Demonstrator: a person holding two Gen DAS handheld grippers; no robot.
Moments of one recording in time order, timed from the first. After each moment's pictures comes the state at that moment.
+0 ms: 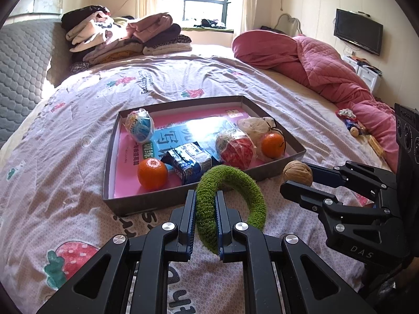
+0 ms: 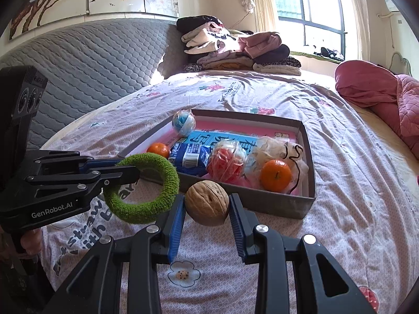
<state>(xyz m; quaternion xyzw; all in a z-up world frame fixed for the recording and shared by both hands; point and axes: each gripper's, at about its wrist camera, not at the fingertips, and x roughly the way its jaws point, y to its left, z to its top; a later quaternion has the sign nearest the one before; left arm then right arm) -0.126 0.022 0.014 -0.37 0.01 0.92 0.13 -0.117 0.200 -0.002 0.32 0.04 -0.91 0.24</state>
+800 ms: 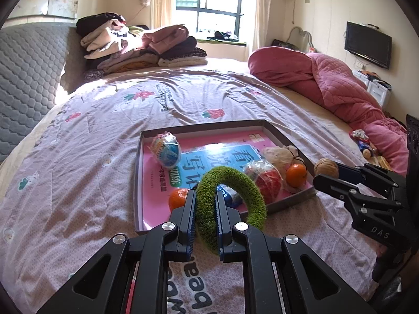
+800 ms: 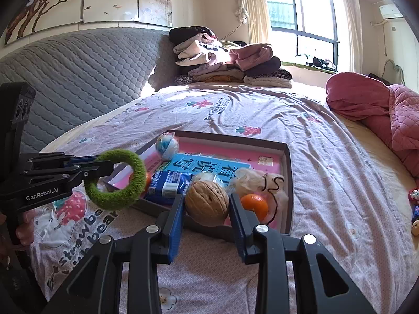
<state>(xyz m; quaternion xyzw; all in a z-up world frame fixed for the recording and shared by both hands) -0.149 -0.008 0.033 -0.34 0.00 0.93 0.10 -0.144 0.212 0.022 0.29 0.04 -0.93 0.22</state>
